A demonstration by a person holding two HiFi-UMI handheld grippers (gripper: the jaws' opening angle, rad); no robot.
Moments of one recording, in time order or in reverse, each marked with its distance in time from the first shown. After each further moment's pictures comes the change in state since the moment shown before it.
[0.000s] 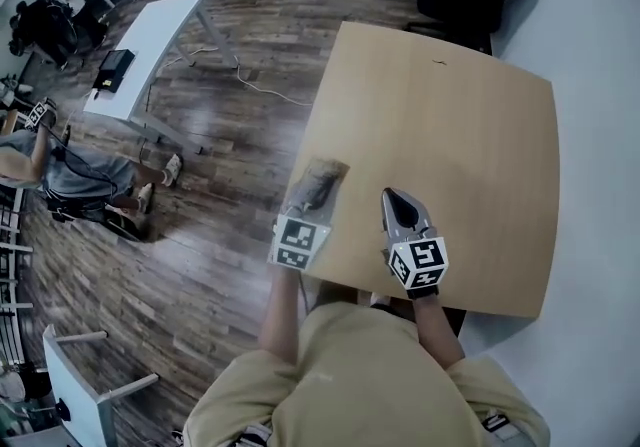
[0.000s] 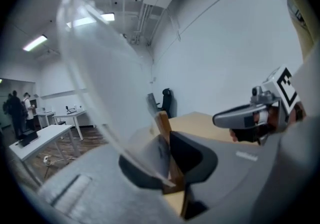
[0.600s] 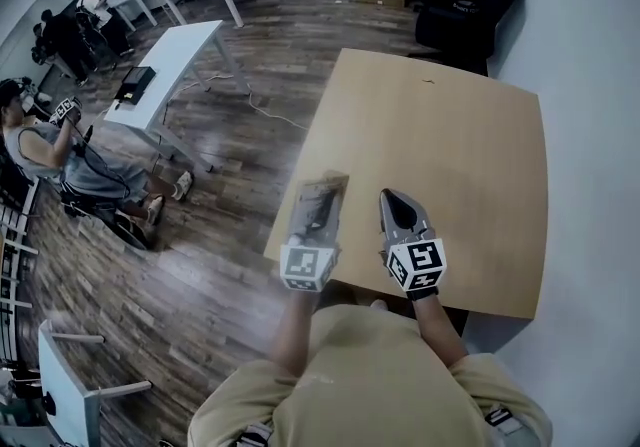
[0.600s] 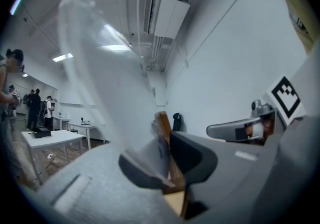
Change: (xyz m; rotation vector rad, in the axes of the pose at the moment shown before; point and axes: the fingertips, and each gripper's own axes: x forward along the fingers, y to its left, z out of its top) left arm -0.078 -0.093 0.067 -0.072 -0.300 0.194; right arm -0.098 0.011 0.051 -0.063 -0.141 0.043
